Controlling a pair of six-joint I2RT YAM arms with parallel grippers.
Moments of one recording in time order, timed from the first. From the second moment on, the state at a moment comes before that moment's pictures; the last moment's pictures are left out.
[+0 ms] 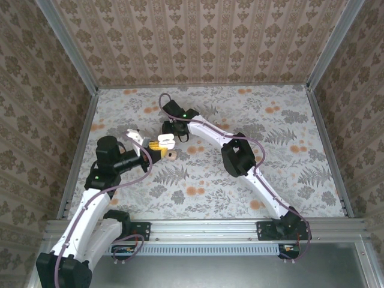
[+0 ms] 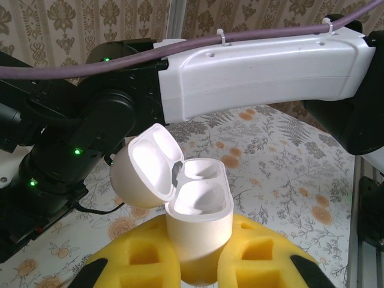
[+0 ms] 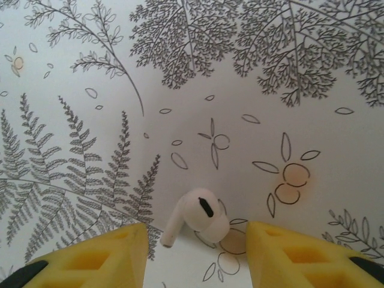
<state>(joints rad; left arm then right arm) -0.25 0.76 0.57 -0.12 0.86 0.02 0.71 2.67 2.46 -0.77 -0.02 0.56</state>
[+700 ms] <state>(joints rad) -0.22 0.79 0.57 -0.09 0.88 0.01 0.71 2.74 2.56 -0.80 0.05 0.47</state>
